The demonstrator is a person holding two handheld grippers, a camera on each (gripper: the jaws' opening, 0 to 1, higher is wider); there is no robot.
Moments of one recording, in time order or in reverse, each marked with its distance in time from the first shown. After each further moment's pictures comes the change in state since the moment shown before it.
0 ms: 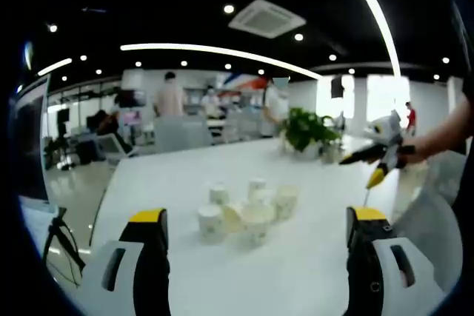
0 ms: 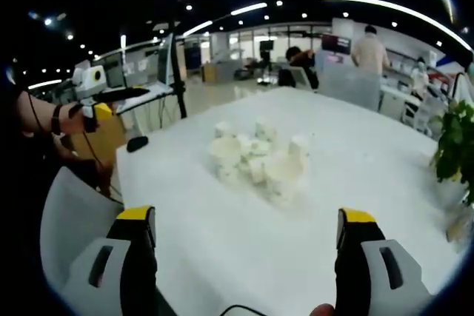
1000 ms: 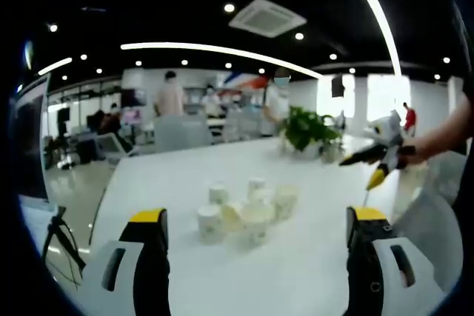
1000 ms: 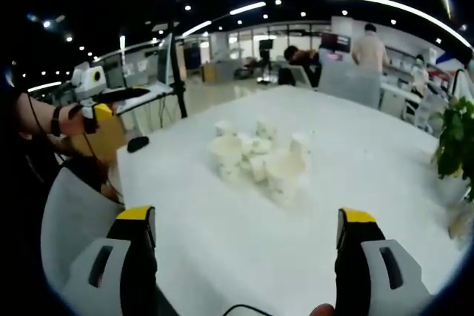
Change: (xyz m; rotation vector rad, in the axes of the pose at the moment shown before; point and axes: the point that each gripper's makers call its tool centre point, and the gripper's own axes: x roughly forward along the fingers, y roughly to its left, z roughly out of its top) left arm 0.000 -0.002 0.000 -0.001 -0.004 0.001; right arm 0.000 0.004 -0.003 0.013 0.002 0.006
